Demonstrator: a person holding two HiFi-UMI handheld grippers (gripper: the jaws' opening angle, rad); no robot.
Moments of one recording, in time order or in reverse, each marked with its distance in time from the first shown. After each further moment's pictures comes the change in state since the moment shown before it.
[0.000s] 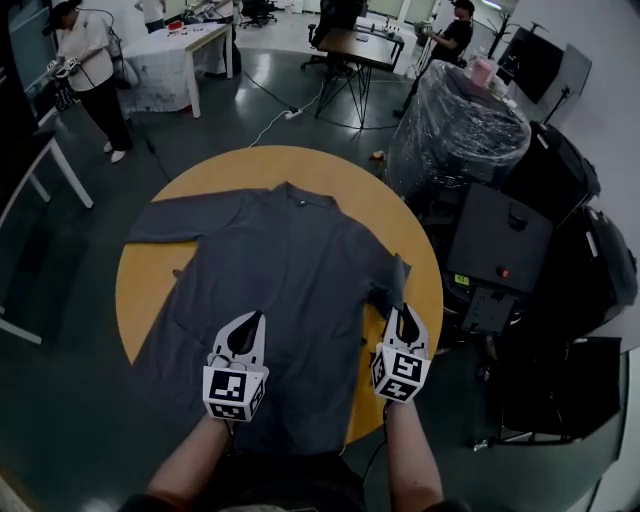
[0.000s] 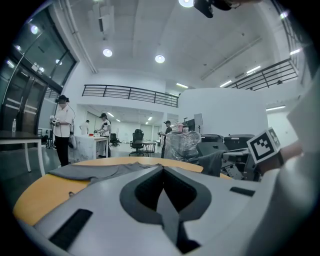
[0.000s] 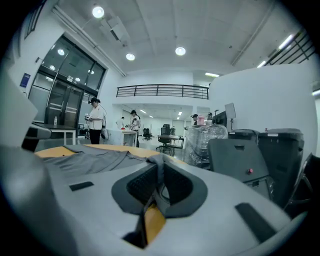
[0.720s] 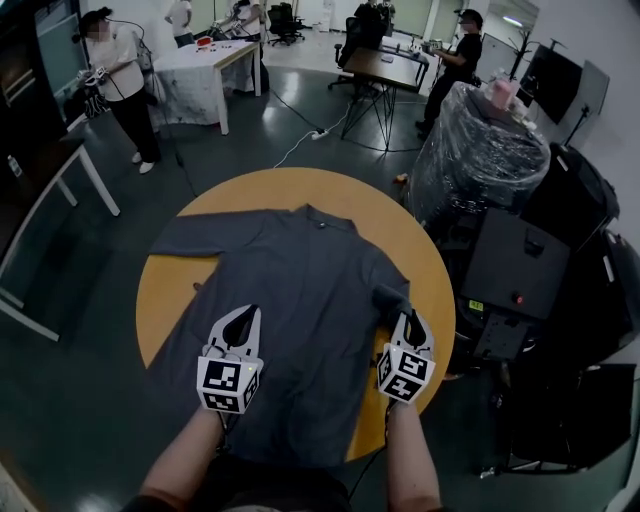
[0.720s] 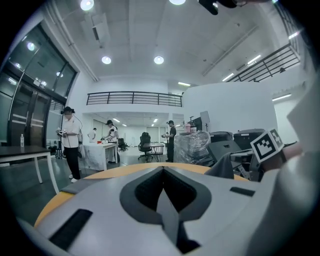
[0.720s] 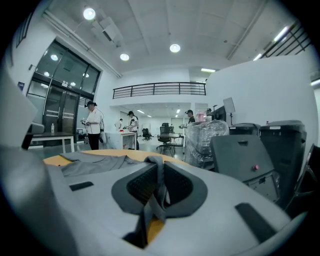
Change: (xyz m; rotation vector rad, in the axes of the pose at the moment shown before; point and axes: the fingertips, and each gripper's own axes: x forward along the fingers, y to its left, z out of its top) left arm 0.010 0.035 0.045 0.068 -0.007 0.098; right arm 0.039 -0.006 0.017 0.071 0.019 0.003
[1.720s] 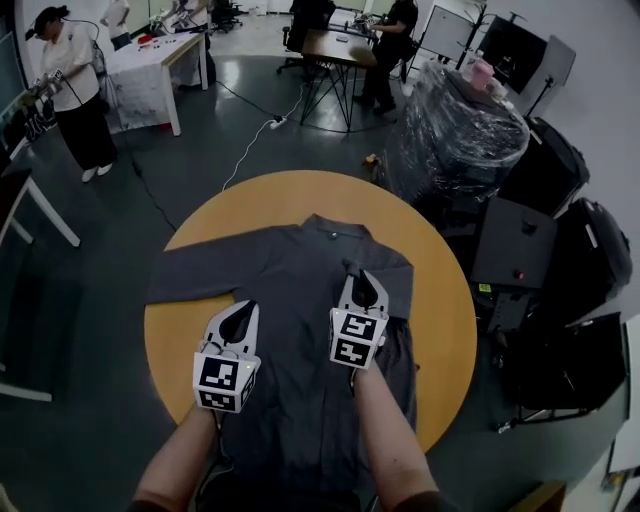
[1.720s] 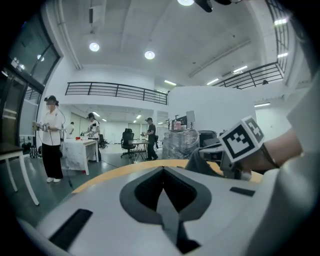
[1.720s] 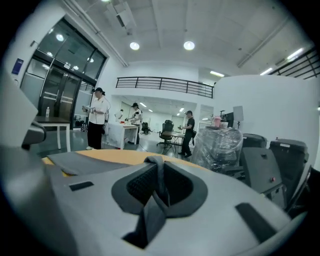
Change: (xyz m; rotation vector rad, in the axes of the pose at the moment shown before) left arm 0.070 0.158 -0.010 0.029 0.033 -0.252; right arm 0.120 0.237 0.045 -0.134 0.049 -0.059
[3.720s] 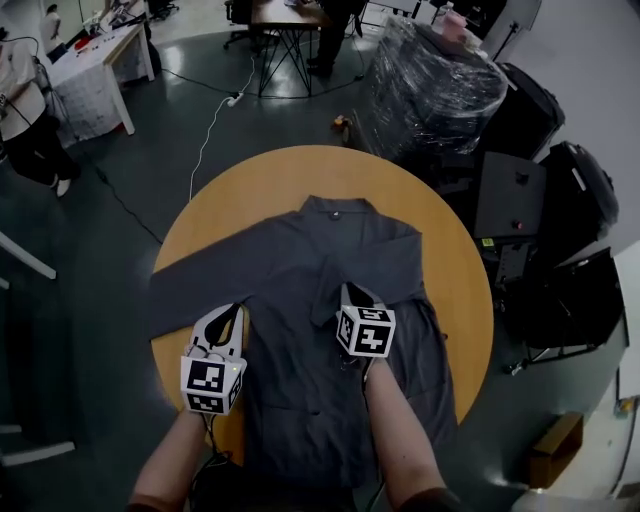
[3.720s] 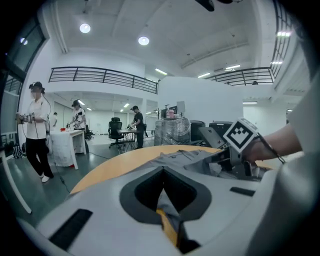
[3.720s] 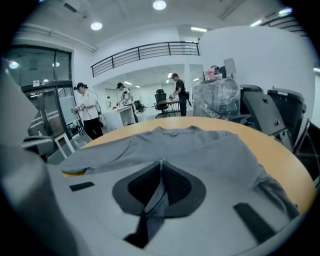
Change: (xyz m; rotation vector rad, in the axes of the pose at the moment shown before) left arm 0.027 0.092 -0.058 0.030 0.133 -0.172; right arm 0.029 0.062 -0.104 0.314 0.372 0.035
